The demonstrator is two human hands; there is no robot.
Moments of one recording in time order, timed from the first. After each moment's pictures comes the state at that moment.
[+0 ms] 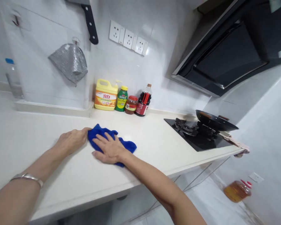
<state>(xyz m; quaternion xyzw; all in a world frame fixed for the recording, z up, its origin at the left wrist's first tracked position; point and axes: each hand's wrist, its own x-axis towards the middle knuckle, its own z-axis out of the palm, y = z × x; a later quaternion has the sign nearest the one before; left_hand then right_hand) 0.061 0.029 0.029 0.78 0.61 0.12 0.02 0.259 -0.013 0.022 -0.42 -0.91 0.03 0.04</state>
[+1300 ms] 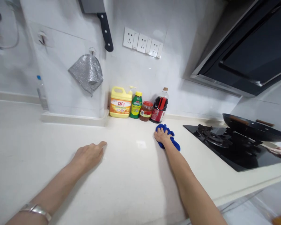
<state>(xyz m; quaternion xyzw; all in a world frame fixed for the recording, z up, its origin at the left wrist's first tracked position) 0.065 0.026 0.031 0.78 0.63 0.01 0.00 0.425 0.140 0.012 -0.82 -0.57 0.02 0.01</state>
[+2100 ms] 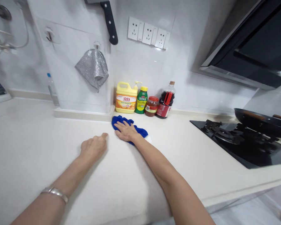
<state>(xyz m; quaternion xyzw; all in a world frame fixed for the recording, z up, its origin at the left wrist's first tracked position) 0.061 0.026 0.030 0.71 0.70 0.06 0.00 0.224 0.133 0.019 -0.48 -0.87 0.06 0.04</state>
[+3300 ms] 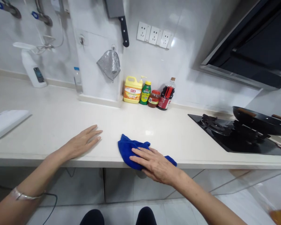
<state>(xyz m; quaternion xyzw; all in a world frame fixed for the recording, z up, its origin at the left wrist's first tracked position) -0.025 -0.098 0.005 0.80 0.58 0.16 0.06 0.341 -0.169 0.025 -0.31 -0.95 -0.01 0.02</state>
